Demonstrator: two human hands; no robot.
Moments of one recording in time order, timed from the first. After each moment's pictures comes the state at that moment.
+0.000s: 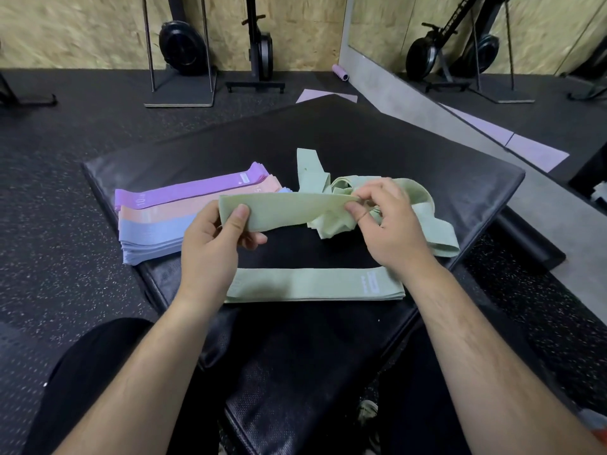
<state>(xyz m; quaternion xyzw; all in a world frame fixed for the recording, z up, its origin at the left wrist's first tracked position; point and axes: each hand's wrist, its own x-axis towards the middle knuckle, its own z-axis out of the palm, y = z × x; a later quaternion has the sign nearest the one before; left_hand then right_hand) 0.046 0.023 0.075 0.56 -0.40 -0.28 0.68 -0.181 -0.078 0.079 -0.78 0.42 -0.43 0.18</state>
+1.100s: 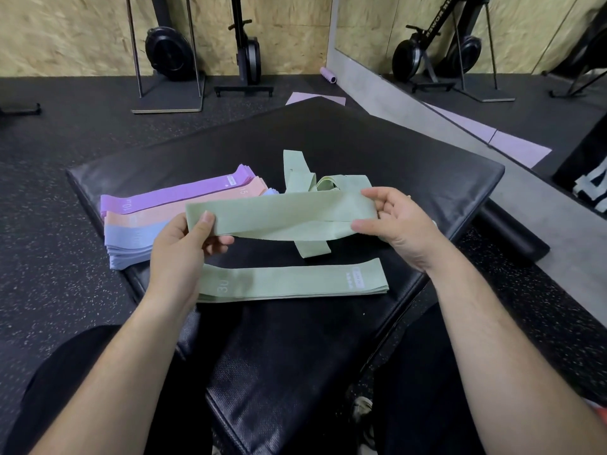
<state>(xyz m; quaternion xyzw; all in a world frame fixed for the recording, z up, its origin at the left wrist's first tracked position) 0.074 0.016 0.055 0.56 -0.32 -0.35 0.68 -0.227 -0.083 0.086 -0.59 0.42 -0.40 0.56</state>
